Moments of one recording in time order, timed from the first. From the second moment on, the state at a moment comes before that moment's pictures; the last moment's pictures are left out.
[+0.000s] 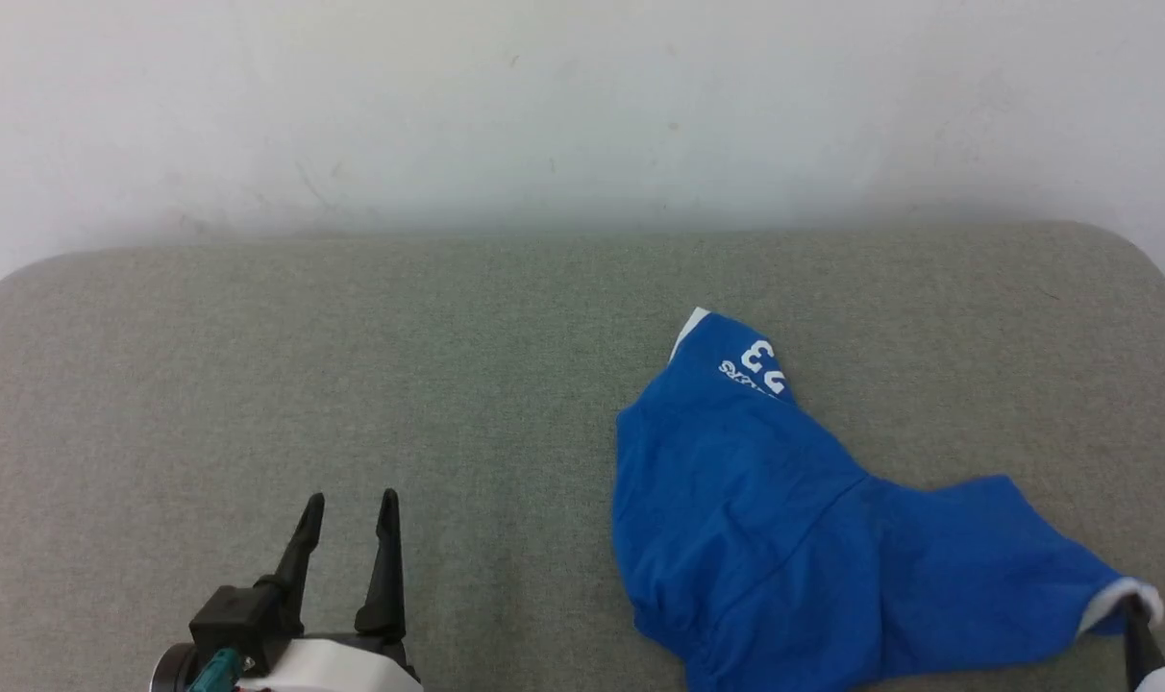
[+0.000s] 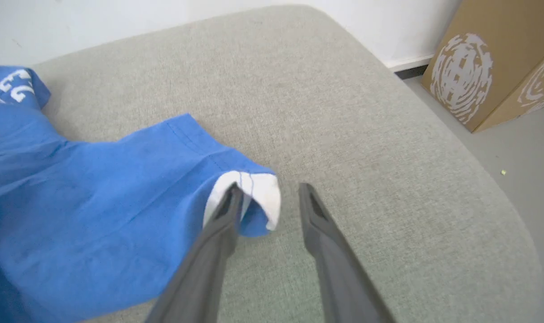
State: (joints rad) left arm 0.08 0.17 -0.17 0.06 -0.33 0.08 -0.26; right arm 0.13 -0.09 -0.40 0.20 0.18 0.13 0.16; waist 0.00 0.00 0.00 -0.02
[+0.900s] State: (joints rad) left arm 0.08 0.14 -0.26 0.11 -0.35 0.08 -0.12; right arm 0.22 -0.05 -0.04 -0.21 0.13 0.13 -0.02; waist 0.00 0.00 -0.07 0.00
